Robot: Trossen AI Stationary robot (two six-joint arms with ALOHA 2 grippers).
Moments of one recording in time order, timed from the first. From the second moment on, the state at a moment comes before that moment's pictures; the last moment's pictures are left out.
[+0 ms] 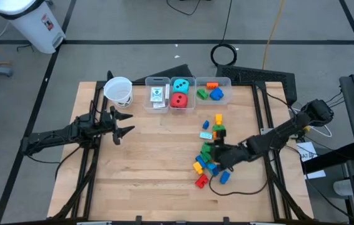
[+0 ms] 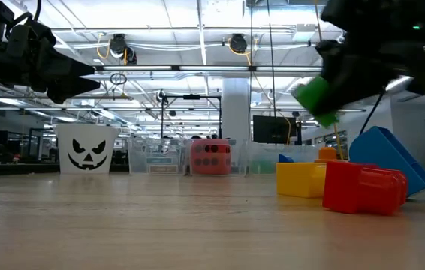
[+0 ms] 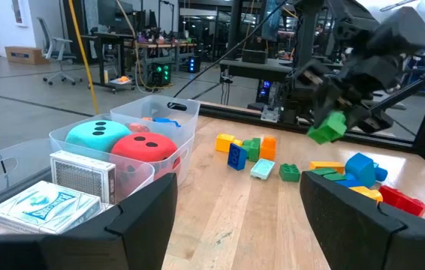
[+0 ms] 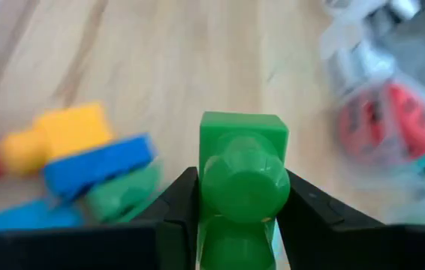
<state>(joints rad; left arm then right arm) 0.20 0.04 0.02 0.00 -0.03 -0.10 0.43 1.34 0.71 -0.21 0.60 -0.03</state>
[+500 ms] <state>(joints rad) 0.20 0.04 0.02 0.00 -0.03 -0.10 0.01 1.34 0.71 0.29 0.60 -0.35</state>
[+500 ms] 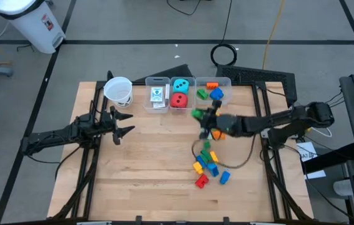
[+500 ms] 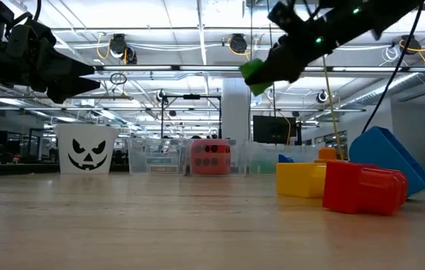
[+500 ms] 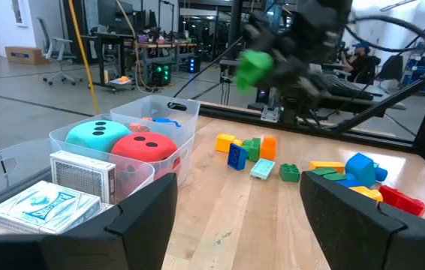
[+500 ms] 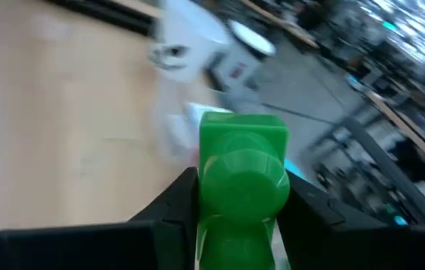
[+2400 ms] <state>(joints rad) 0.20 0.04 0.02 0.00 -0.03 -0.10 -0.67 1.27 0.45 0.38 0.28 -0.01</state>
